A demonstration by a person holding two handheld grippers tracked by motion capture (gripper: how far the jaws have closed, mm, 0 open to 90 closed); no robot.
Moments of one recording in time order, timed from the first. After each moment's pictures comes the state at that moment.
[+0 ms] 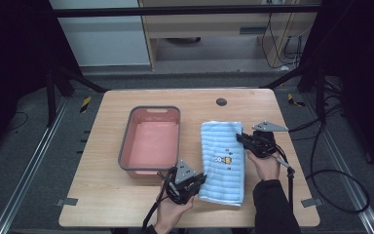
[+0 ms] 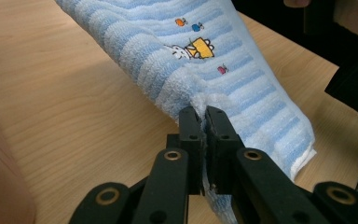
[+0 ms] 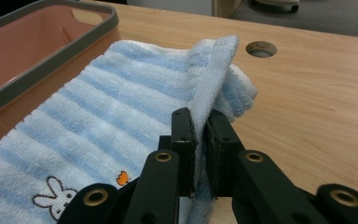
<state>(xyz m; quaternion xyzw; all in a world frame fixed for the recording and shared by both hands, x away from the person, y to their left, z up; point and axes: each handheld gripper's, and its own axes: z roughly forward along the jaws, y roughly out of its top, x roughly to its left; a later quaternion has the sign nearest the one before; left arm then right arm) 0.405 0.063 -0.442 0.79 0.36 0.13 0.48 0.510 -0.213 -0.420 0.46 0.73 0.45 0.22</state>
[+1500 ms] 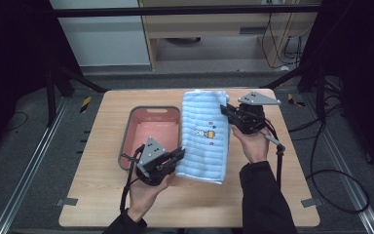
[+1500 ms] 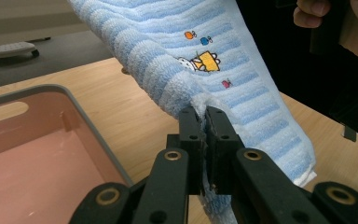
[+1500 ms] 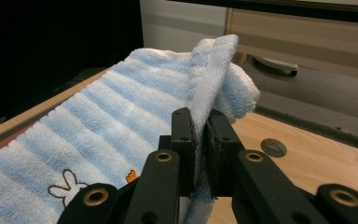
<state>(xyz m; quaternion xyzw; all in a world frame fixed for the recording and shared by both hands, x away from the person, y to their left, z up) 0.416 0.122 -0.359 0.75 0.35 0.20 0.52 0.516 -0.156 -0.316 0.40 0.72 0.50 0.27</state>
